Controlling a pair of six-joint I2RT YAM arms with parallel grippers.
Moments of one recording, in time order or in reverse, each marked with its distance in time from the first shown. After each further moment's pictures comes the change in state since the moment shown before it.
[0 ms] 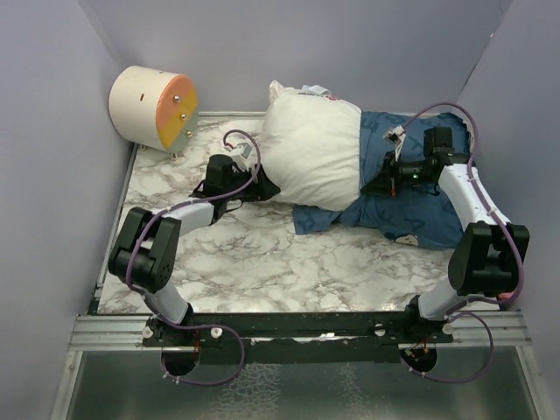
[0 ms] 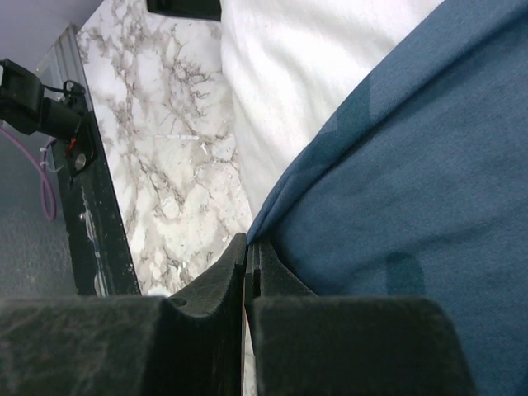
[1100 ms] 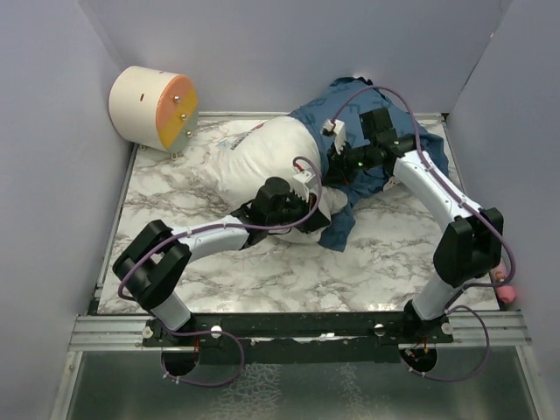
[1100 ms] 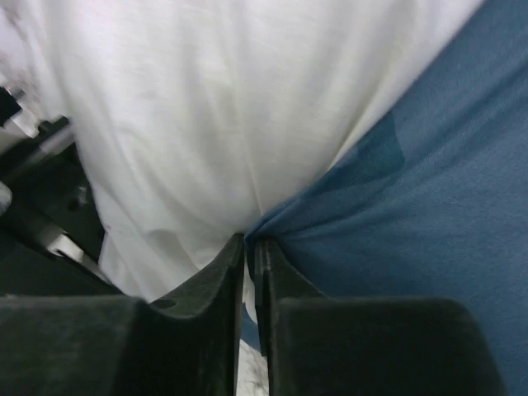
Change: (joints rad) left arm -0.459 -0.020 0.066 0.068 -0.003 0.031; right arm 0.422 0.147 0.330 0.034 0.394 0.137
